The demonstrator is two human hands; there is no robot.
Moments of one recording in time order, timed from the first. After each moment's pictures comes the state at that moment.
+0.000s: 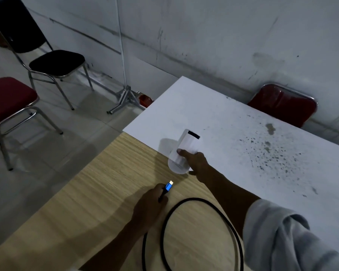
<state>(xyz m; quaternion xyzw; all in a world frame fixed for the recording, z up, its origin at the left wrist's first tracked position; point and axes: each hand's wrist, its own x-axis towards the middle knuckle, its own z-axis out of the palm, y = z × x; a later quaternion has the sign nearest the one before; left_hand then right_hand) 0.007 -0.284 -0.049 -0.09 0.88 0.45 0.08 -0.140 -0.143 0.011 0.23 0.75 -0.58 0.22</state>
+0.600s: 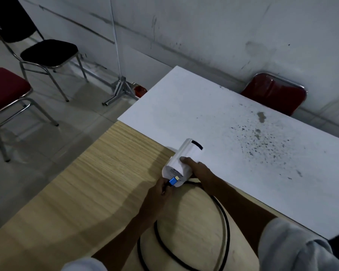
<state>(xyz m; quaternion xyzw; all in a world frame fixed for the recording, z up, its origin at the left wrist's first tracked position) 0.036 -0.244 -0.041 -0.11 0.80 0.58 0.10 -0.065 -0.088 0.000 0.19 0.71 -0.60 0.31</state>
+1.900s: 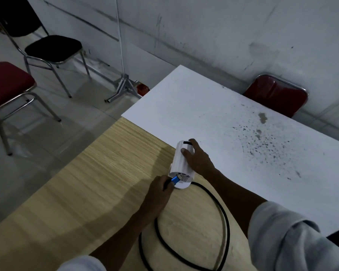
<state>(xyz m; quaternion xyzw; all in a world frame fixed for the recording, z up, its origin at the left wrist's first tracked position) 0.044 -0.246 -0.026 -0.11 0.79 0.59 0.10 -0.081 -0.112 0.018 0.03 0.92 -0.36 0.17</state>
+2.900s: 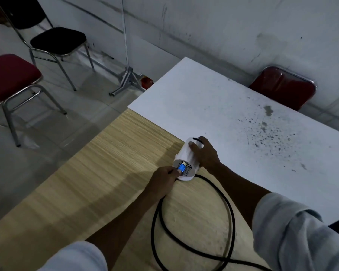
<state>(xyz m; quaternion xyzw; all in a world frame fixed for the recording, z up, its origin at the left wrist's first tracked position) 0.043 -0.260 -0.003 -0.14 0.76 0.62 0.15 -0.062 -0.109 0.018 0.12 0.88 -0.44 0.16</state>
